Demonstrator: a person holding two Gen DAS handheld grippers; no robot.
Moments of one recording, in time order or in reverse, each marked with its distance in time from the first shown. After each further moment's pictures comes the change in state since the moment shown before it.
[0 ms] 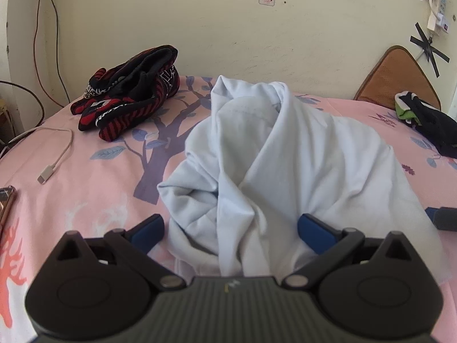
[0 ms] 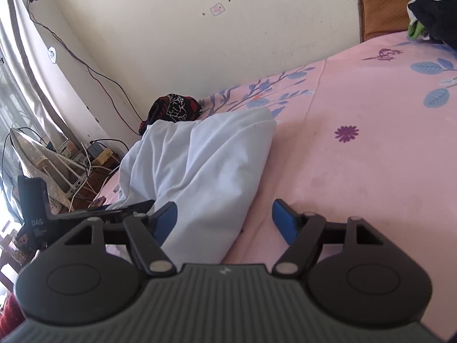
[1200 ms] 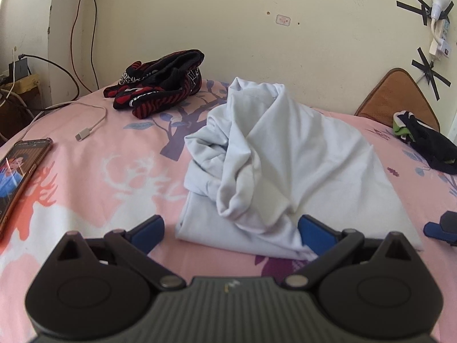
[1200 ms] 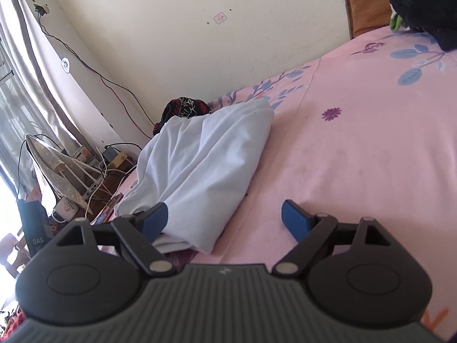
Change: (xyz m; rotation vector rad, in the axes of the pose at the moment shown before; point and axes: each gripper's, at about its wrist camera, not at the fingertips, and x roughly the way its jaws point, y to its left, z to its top) left arm -0.053 -0.001 -0.042 -0.108 -0.067 0.025; right arm -0.034 -0.009 -0.020 0.028 -0.028 0.051
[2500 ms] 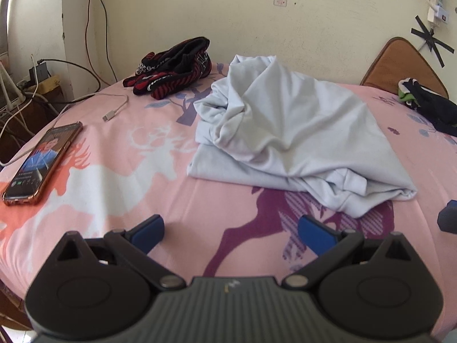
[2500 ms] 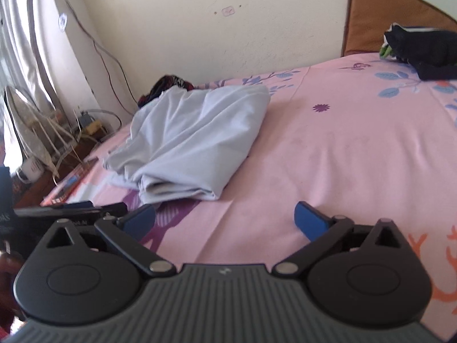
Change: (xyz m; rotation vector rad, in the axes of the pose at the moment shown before) left arm -0.039 -0.021 -0.031 0.059 0.075 0.111; right arm -0.017 0.050 -0.037 -0.191 0.024 -0.206
